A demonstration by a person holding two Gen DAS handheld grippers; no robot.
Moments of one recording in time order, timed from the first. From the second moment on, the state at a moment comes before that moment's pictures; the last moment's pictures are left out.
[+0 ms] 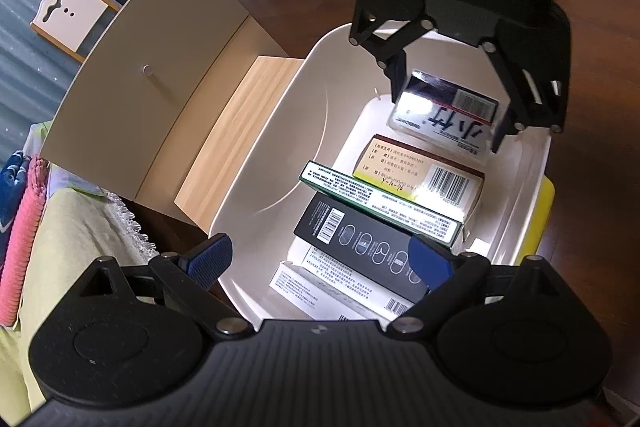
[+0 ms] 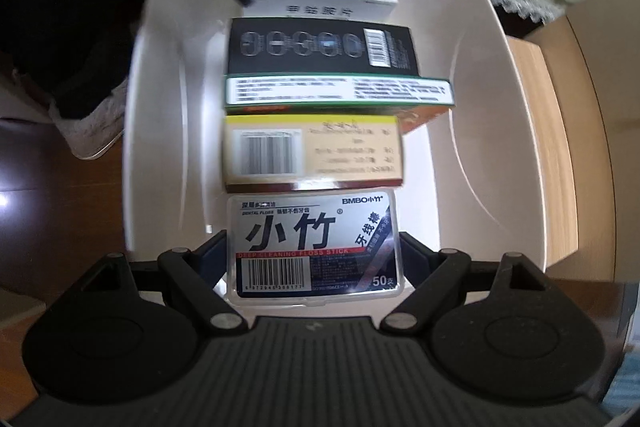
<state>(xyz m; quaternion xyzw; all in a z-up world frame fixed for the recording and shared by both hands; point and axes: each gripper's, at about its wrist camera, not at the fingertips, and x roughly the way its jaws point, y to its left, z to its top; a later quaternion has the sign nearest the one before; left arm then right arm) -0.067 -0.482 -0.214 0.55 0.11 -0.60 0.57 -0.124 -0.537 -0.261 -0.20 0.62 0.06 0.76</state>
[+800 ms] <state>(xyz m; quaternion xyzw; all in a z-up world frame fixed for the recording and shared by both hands) -0.064 -0.481 -0.211 0.56 0.10 -0.59 0.58 -0.086 -0.562 -0.305 -0.15 0.68 0.11 0.70</state>
